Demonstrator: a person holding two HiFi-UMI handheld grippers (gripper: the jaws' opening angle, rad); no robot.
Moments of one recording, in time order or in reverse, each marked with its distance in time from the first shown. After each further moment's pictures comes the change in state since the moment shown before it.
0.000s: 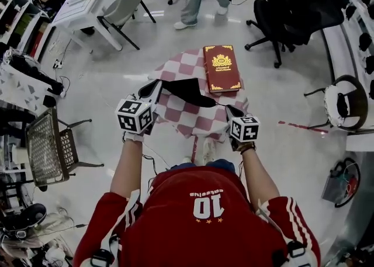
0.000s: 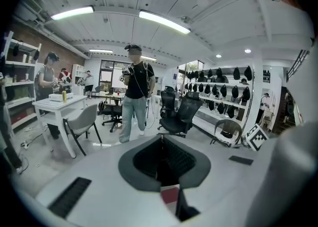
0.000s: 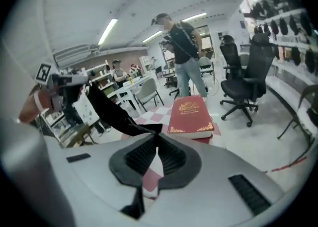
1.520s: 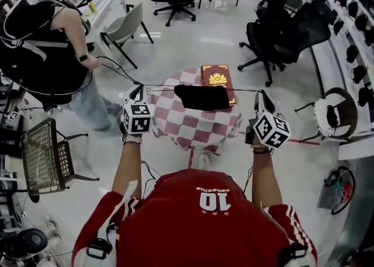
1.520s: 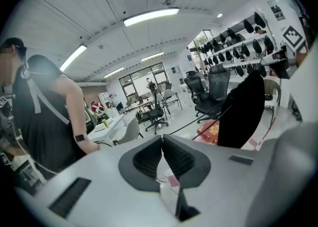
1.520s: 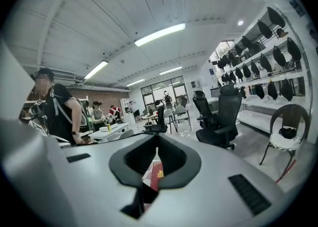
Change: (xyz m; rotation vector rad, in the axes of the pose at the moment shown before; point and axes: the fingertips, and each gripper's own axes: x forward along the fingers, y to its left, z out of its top) left arm -0.047 0.071 0.030 0.331 0.110 0.450; right arm -0.173 -0.011 0.195 0.046 -0.561 -0.280
